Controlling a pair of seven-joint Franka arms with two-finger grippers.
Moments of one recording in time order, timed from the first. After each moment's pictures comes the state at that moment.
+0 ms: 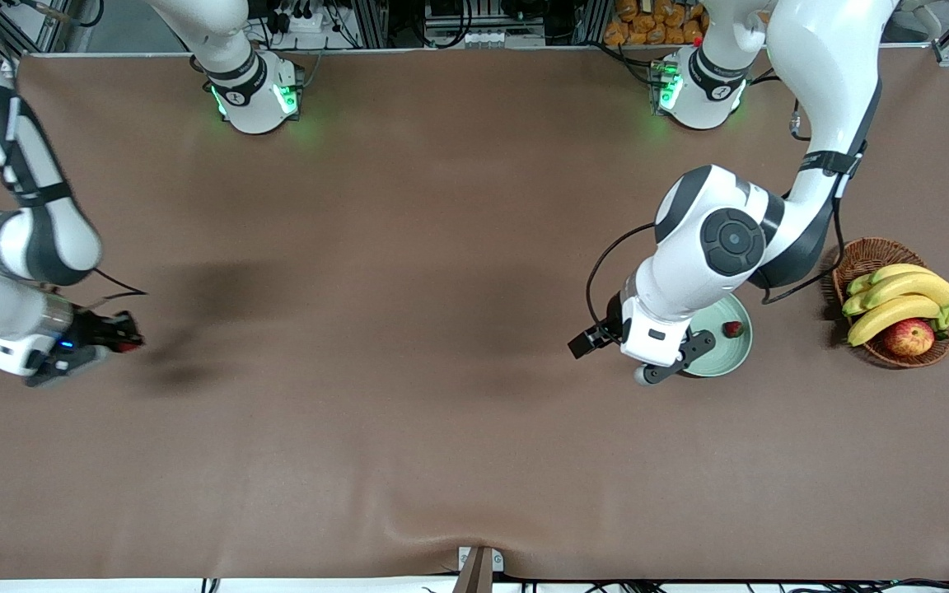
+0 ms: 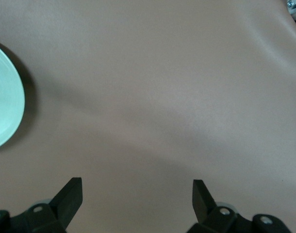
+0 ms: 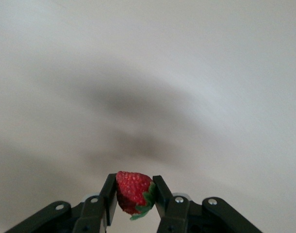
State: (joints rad) left arm -0.13 0.50 -0.40 -1.57 0.02 2.16 -1.01; right arm -0.55 0.51 0.44 -1.87 -0.16 2.29 -0.57
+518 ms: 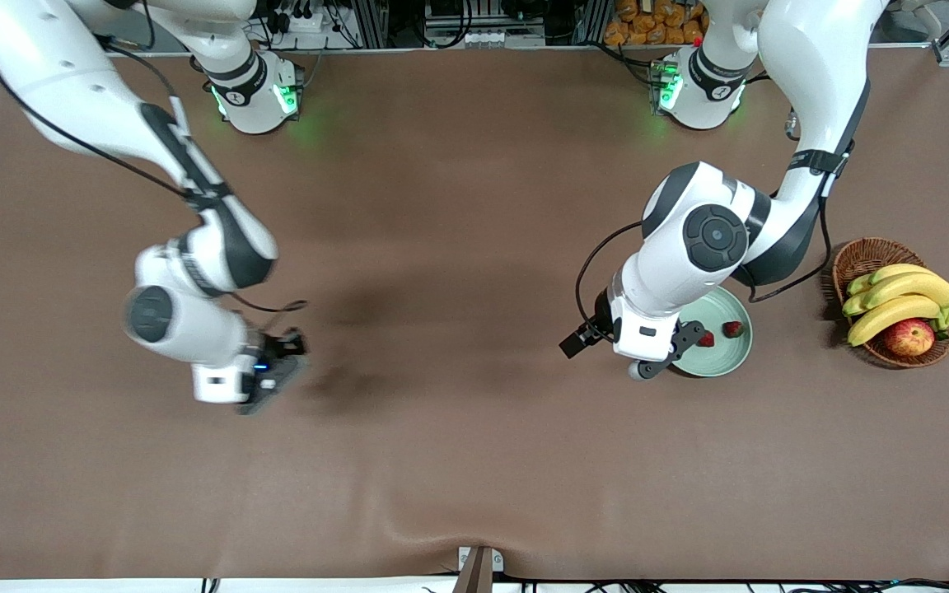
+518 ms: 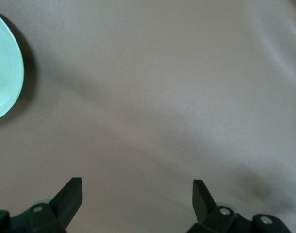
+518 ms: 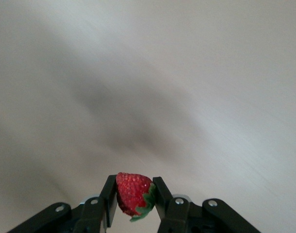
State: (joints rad) left arm -0.14 0.50 -0.39 -1.57 0.02 2.16 -1.12; right arm -0.08 0.69 0.45 -1.64 -0.14 2.32 -0.37
